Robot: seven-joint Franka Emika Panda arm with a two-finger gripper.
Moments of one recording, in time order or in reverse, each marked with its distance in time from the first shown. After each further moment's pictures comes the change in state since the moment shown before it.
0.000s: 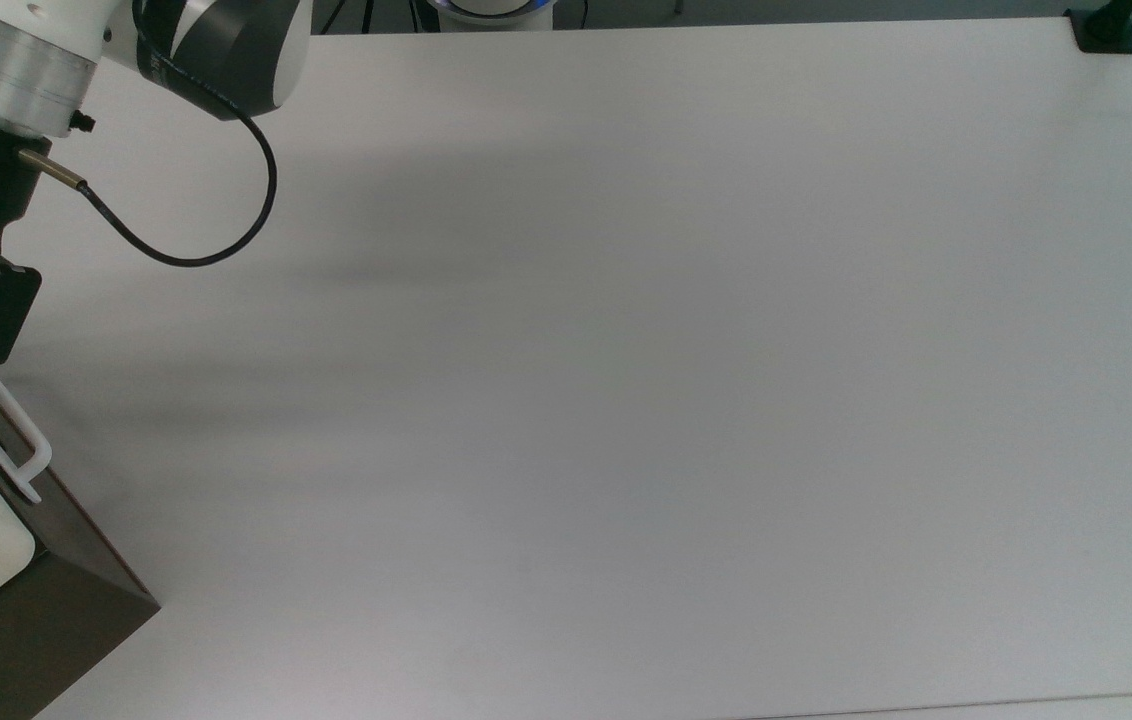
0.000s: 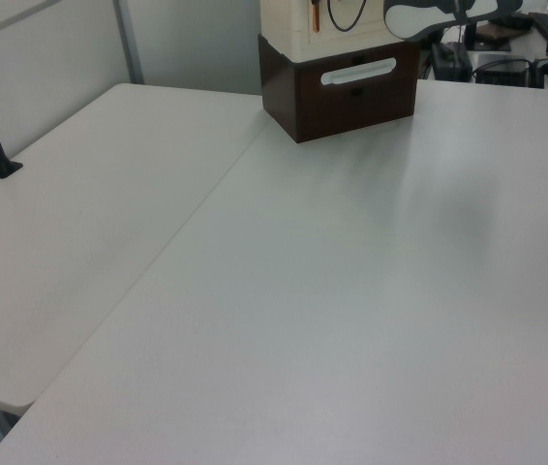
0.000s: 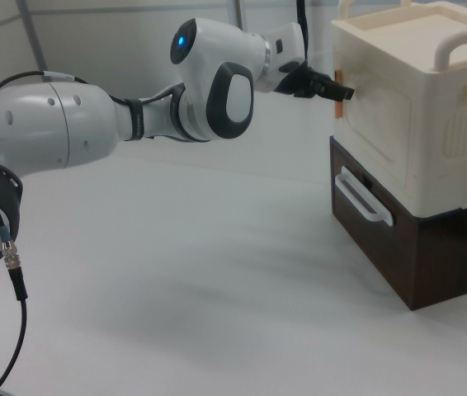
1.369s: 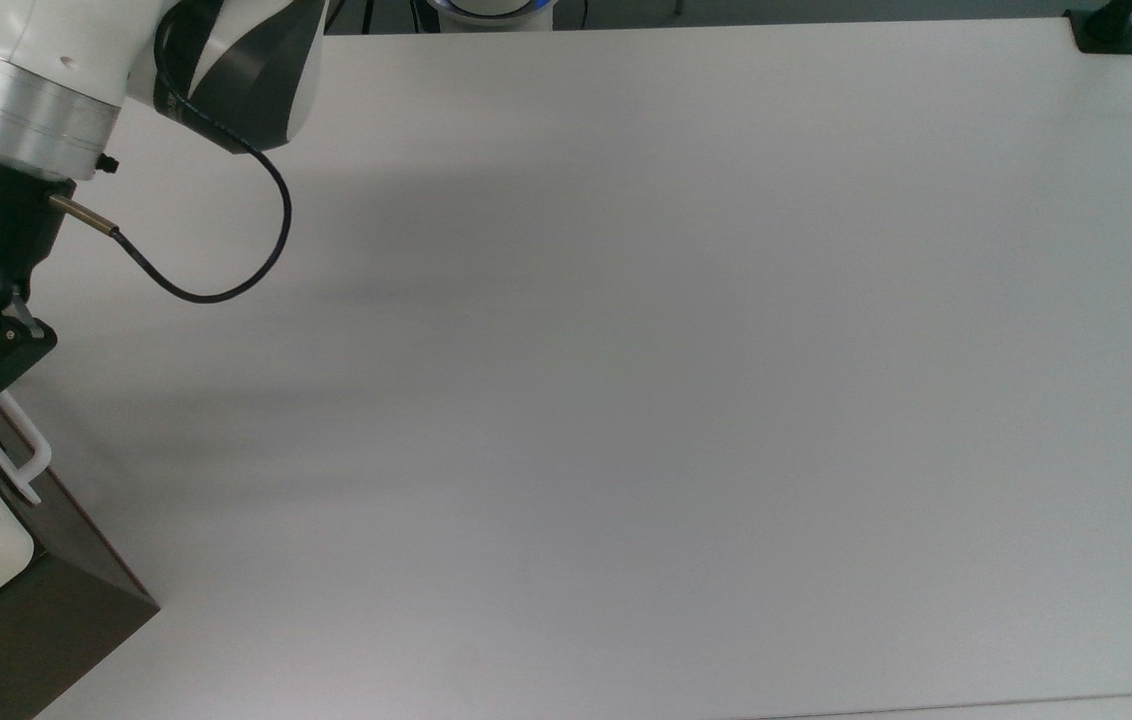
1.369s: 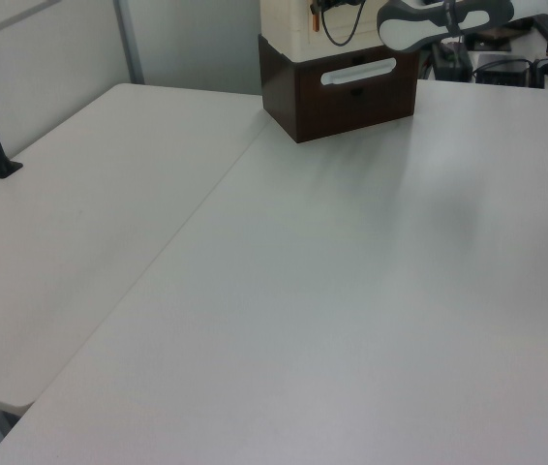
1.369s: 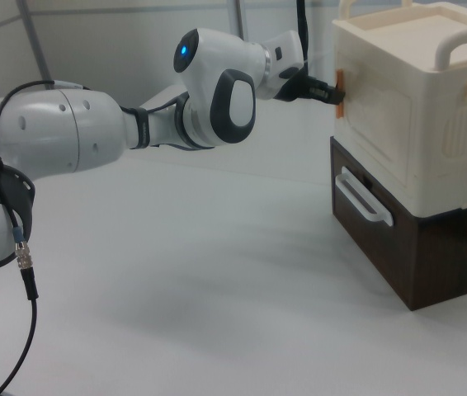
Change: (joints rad) arm 0.008 0.054 -0.003 0.041 -0.044 0.001 0.000
